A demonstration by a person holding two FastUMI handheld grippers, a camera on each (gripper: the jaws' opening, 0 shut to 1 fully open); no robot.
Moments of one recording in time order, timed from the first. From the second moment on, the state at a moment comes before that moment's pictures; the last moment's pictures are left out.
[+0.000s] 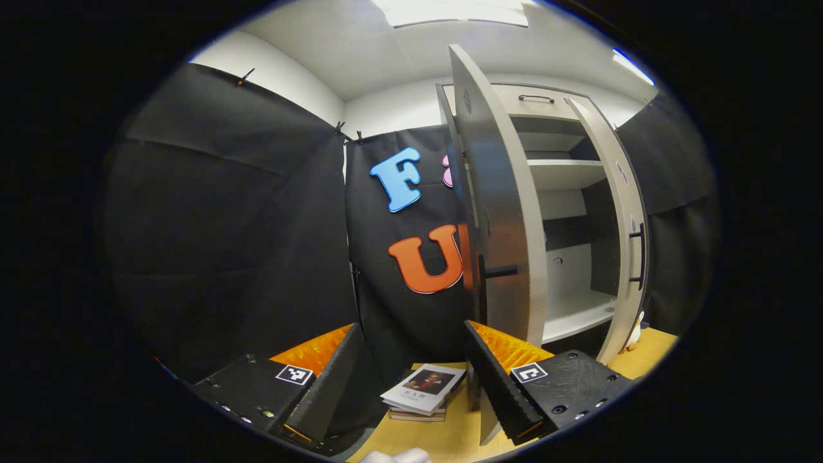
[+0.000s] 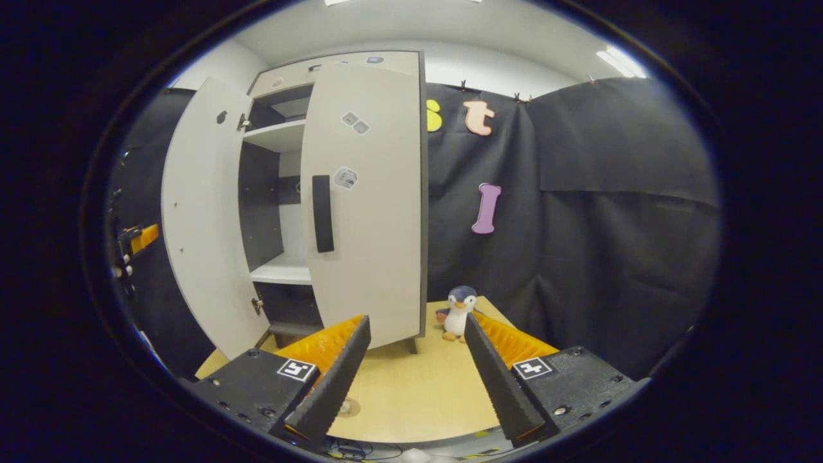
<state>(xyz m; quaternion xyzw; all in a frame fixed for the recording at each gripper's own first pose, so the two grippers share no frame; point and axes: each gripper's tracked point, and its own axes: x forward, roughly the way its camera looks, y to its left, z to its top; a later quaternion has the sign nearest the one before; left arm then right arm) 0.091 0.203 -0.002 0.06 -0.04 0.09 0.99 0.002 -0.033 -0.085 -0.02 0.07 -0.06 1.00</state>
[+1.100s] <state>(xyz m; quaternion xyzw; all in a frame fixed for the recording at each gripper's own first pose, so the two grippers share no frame) 0.121 0.184 0.001 0.05 -0.04 0.09 0.99 -0.006 -0.063 -0.085 -0.01 0.08 -0.05 0.99</state>
